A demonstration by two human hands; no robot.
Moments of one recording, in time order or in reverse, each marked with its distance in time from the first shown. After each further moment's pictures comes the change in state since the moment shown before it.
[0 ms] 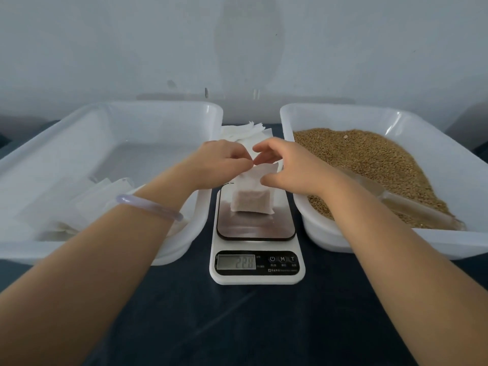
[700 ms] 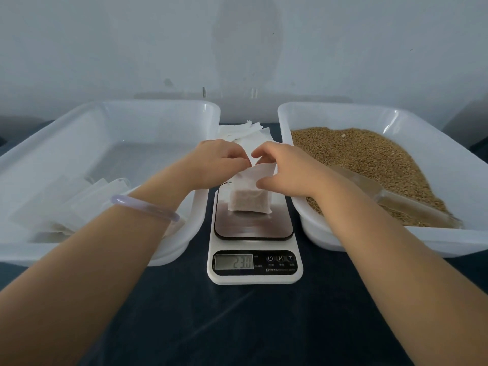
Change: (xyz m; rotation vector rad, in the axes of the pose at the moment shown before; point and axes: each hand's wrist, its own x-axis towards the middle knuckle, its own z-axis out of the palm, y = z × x) left_hand -0.003 0.004 0.000 -0.025 -0.019 -0.023; right_hand 0.001 -0.002 0.002 -0.203 0.008 0.025
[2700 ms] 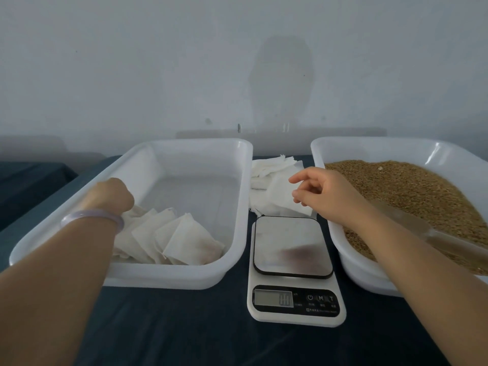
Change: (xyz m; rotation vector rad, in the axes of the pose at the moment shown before) left_hand -0.057 -0.148 -0.112 0.496 0.335 -0.891; right_hand 0.005 0.003 -0.002 0.361 0.198 -0.050
